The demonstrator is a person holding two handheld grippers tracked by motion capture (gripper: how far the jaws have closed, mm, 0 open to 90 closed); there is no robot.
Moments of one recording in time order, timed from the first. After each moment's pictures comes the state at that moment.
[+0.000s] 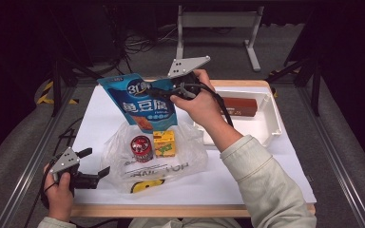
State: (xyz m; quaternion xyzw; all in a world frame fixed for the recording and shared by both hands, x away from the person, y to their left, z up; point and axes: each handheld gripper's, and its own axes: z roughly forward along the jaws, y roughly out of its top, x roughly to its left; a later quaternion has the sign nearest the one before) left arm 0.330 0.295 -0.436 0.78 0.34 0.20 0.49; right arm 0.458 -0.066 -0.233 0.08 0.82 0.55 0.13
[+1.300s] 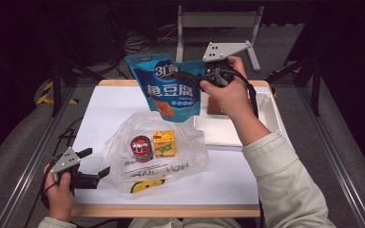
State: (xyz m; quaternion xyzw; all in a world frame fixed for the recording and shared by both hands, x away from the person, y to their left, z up) left arm 0.330 0.295 -0.437 0.78 0.34 0.20 0.49; right arm 0.457 -0.136 -0.198 0.11 0.80 0.57 0.17
